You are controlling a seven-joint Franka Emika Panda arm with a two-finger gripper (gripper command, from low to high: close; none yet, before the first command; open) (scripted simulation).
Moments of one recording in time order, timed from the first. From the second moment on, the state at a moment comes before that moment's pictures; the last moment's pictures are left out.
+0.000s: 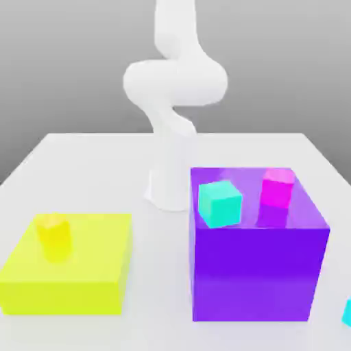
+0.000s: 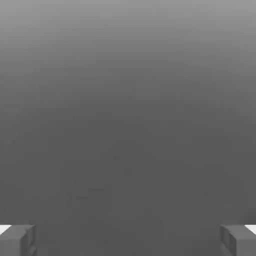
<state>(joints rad) 0.02 -0.75 0.04 -2.30 0.02 2.31 0.83</state>
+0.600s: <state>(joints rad) 0.12 -0.11 0.33 -2.26 0.19 2.45 1.49</state>
